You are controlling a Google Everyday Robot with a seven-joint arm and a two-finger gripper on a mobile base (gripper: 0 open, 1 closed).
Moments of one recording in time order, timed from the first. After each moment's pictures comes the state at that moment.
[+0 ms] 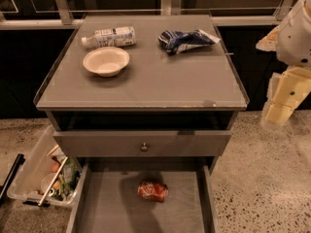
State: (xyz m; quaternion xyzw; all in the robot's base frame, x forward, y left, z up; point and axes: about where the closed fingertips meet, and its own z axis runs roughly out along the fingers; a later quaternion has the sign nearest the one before) arm 0.438 -0.217 0.976 -0.60 0.78 -0.03 0.16
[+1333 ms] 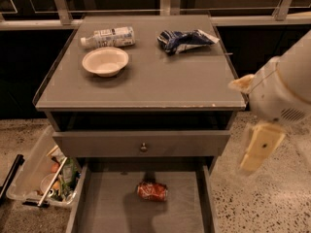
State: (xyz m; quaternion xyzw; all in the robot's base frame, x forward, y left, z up) arm 0.400 -0.171 0.909 -0.64 0.75 0.02 0.19
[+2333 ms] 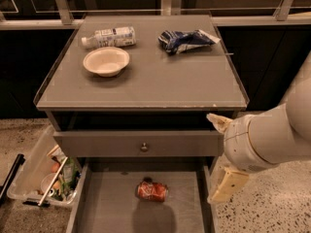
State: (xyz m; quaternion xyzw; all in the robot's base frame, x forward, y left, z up) arm 0.388 -0.137 0.820 -0.65 0.71 0.02 0.26
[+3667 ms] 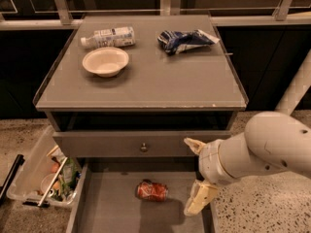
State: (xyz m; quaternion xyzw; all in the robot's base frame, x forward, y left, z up) arm 0.398 -0.098 0.717 -0.64 0.71 0.12 0.27
